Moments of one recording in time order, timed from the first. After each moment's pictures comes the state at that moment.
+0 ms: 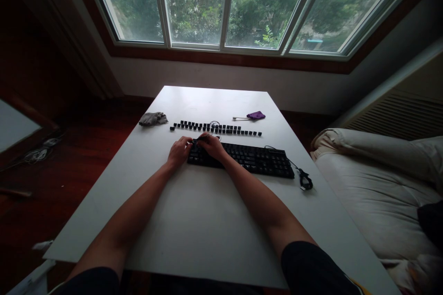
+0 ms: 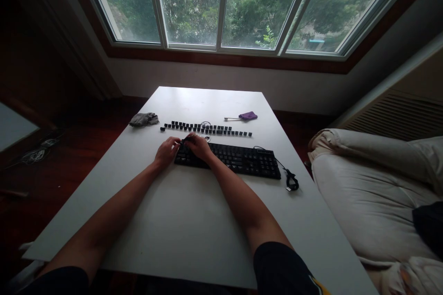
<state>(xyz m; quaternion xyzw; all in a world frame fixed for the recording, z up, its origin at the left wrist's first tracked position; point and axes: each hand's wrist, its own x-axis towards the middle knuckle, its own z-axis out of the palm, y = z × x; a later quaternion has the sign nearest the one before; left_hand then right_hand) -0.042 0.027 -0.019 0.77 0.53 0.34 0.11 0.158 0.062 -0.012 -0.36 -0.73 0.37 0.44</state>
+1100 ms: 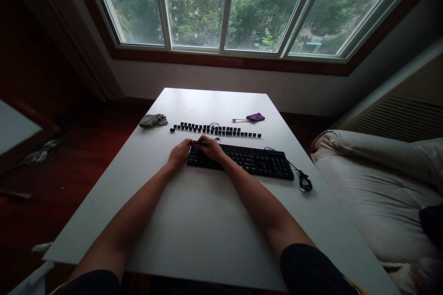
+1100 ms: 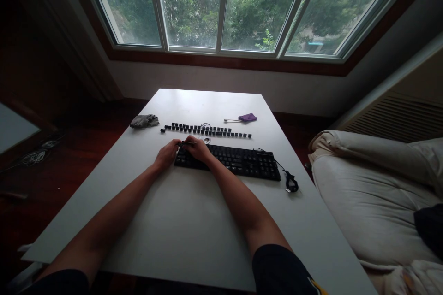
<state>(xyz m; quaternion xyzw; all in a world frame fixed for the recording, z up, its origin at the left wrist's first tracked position) -0.042 0.027 -0.021 0.75 0.57 0.31 0.14 0.157 0.061 -0.012 -0.37 -0.75 0.37 0.41</state>
